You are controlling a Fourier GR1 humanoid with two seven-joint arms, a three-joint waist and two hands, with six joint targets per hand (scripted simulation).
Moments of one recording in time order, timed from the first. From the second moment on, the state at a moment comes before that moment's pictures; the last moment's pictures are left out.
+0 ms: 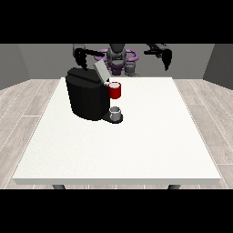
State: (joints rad) left arm -0.34 0.03 0.22 -1.24 -0.03 -0.27 -0.07; right arm -0.42 -0.18 -0.10 -1.23 -0.06 0.06 -0.03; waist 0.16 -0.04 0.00
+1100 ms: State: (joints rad) left arm -0.26 0.10 0.18 -1.39 0.02 -0.22 -0.05; right arm -0.61 -0.15 -0.08 -1.07 0.01 0.06 -0.09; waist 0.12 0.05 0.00
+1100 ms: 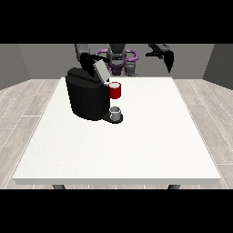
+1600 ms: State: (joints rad) left arm -0.24 0.09 0.16 -1.39 0.02 -0.19 -0.06; right arm -0.68 -0.14 -0.07 -1.03 0.03 0.05 -0.08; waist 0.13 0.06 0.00
